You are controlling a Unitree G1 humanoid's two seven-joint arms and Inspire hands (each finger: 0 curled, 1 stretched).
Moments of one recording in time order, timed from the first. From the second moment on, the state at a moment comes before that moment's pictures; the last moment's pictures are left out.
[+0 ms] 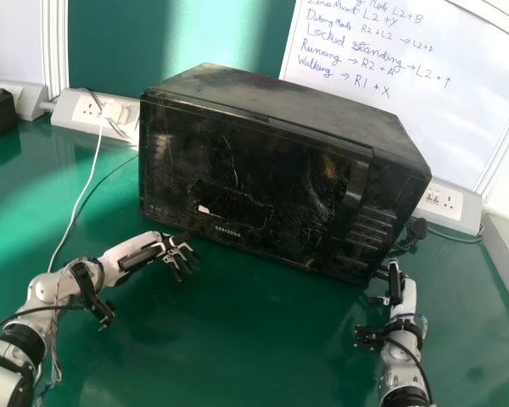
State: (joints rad) left arm -0.95 0.38 0.09 1.22 0.06 -0.58 -0.60; right arm -1.03 -0.47 -0.22 1.34 -0.12 -0.21 -0.18
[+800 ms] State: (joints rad) left arm -0.95 0.36 0.14 1.19 -0.08 -0.50 -0.77; right arm -1.02 -0.47 -0.23 1.33 -0.12 -0.22 -0.18
